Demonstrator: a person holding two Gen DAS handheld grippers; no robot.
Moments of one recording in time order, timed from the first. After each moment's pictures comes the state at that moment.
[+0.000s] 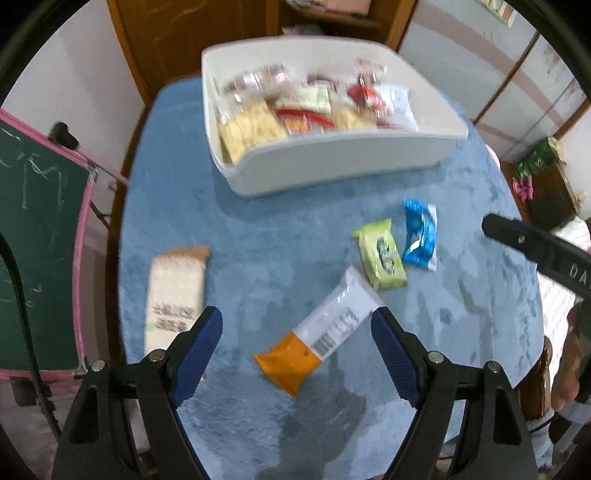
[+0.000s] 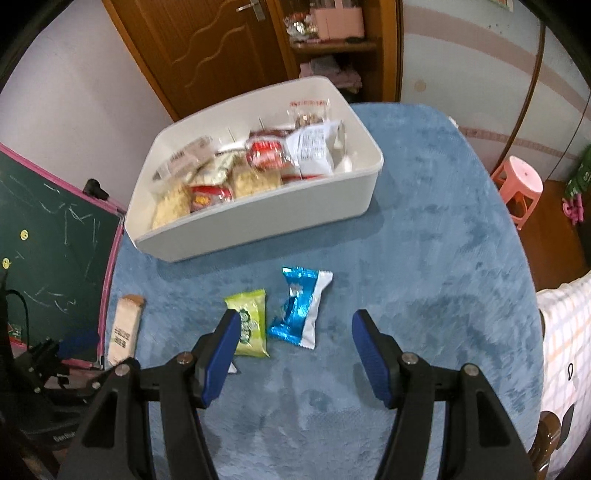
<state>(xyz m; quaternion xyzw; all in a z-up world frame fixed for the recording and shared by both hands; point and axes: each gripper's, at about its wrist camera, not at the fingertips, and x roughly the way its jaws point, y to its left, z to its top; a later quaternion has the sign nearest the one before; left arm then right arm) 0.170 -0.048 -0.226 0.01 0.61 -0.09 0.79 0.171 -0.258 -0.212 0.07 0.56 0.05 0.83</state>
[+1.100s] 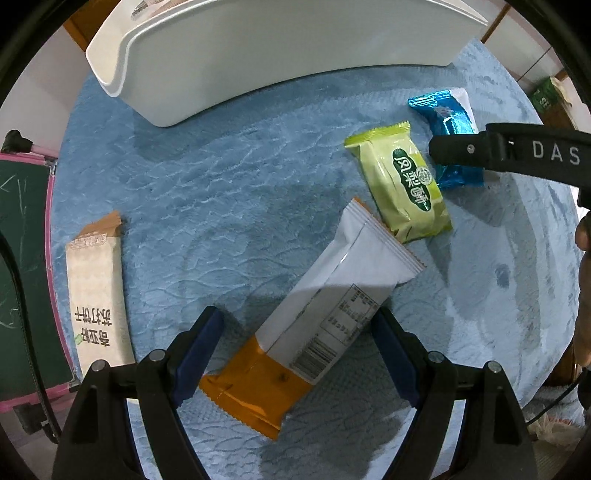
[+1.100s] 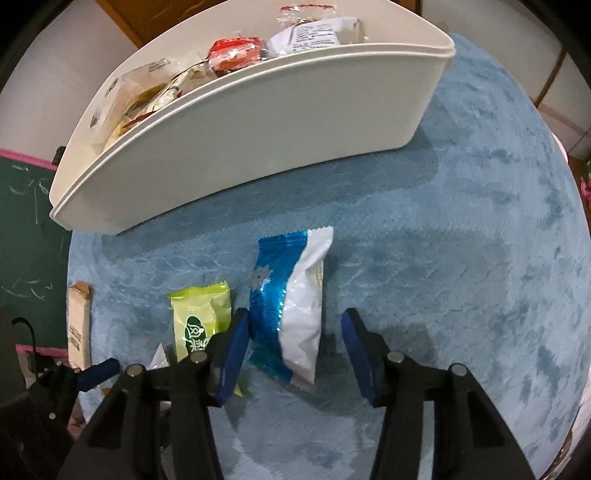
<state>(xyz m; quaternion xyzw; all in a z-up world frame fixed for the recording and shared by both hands) 0.175 -0.100 -0.324 0.08 0.67 -0.11 0.73 0.222 -0.246 -0.319 0.07 0.64 0.06 0.77</state>
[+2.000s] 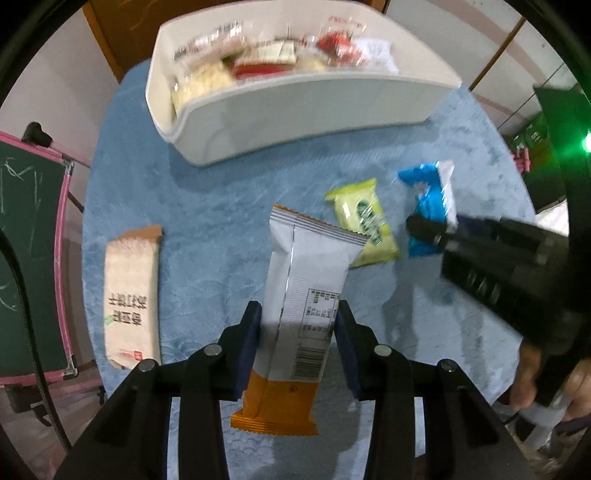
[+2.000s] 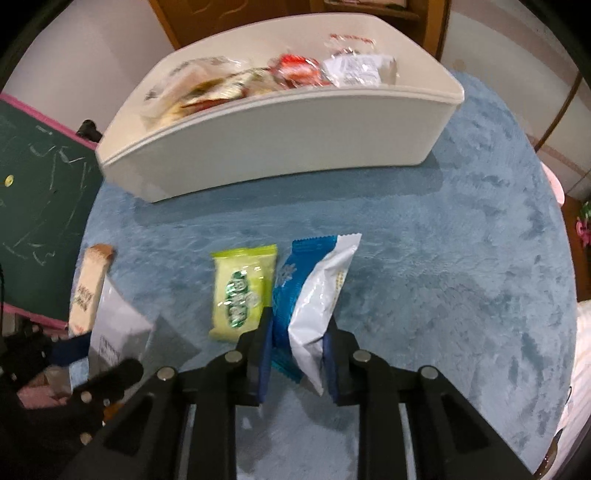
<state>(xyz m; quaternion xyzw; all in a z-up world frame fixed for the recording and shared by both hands) 0.167 -0.086 -0.257 0.03 0.63 -0.11 0.77 0.184 -0.206 -0.286 0.01 0.60 0.09 0.80</state>
